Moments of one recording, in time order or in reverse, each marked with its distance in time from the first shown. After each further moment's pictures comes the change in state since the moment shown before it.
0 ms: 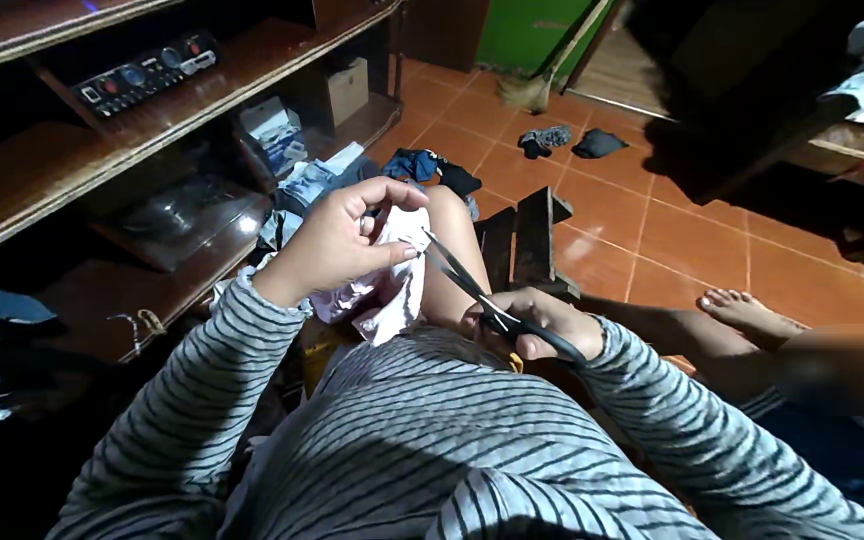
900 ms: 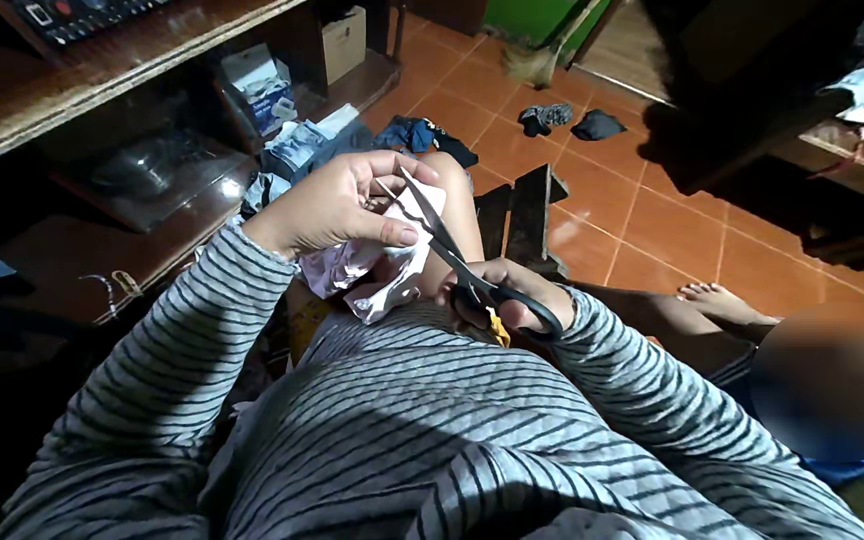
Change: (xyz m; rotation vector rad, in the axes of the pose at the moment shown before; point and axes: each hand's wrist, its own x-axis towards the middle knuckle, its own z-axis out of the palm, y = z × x) left_hand 0.001 -0.009 -0.006 -0.222 -0.185 -0.190; right_hand 0.030 -0.002 0.016 0.107 -0.100 -0.073
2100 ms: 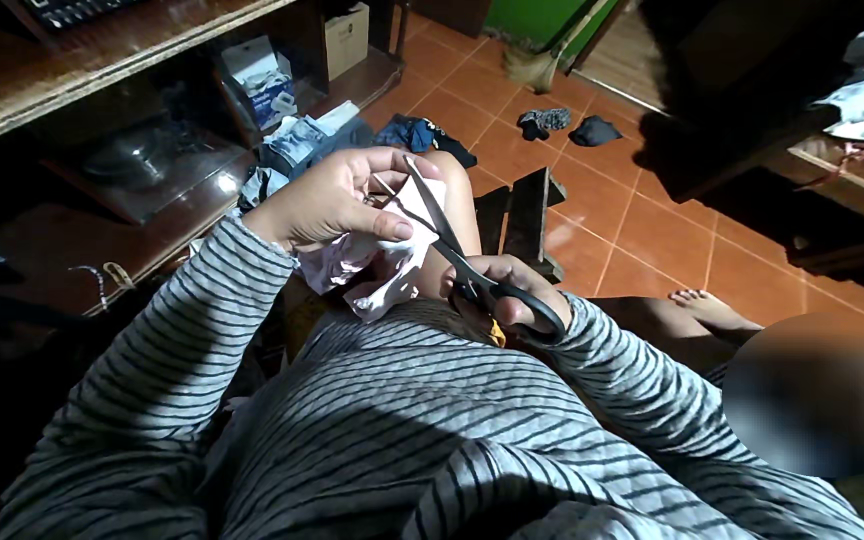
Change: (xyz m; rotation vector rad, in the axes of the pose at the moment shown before) left_hand -0.004 -0.006 -0.003 -0.138 -0.010 -0.007; right_hand 0.000 -0.004 0.008 0.103 0.097 0.004
